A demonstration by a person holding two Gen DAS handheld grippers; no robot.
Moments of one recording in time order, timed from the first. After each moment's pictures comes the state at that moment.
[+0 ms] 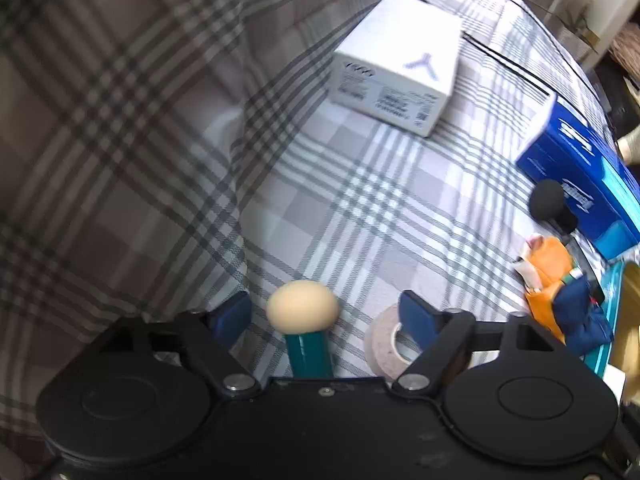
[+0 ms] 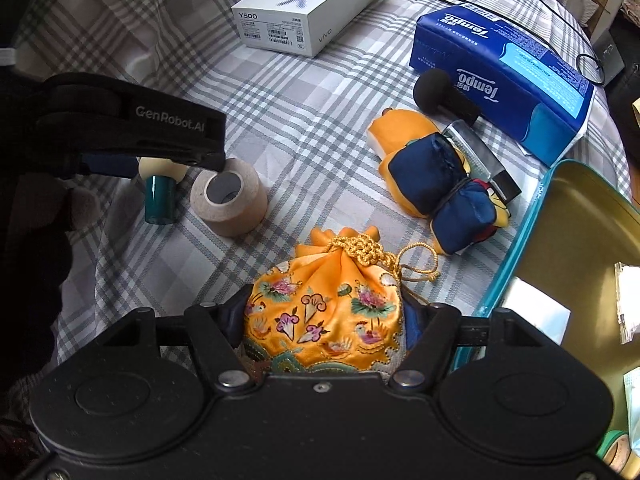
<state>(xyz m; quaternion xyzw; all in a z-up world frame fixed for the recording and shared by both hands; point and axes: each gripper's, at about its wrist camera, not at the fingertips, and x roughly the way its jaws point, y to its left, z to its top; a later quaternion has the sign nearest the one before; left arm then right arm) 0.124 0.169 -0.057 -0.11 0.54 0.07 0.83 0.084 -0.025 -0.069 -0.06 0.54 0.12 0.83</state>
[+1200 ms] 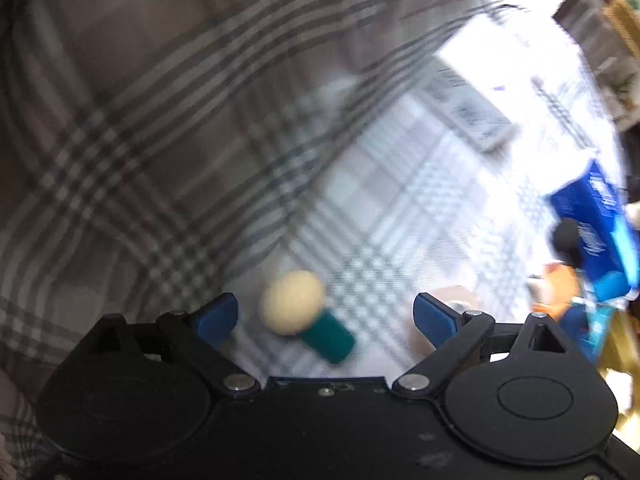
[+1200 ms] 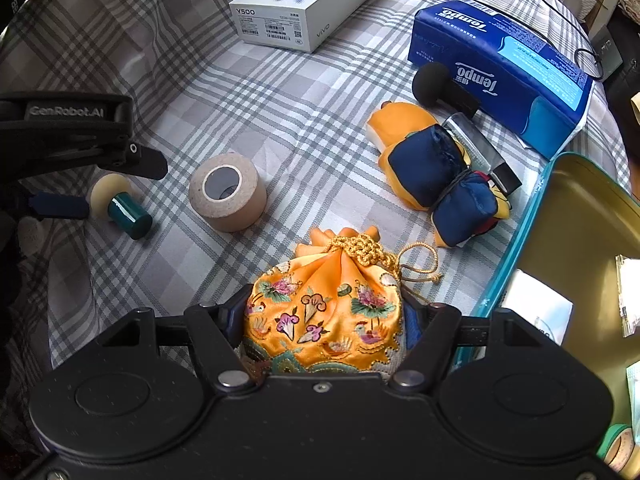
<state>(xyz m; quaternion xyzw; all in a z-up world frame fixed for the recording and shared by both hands) 0.074 0.213 -0.048 -0.21 0.56 0.14 0.79 0.083 -0.026 -0.071 -0.05 0.54 0.12 0.83</state>
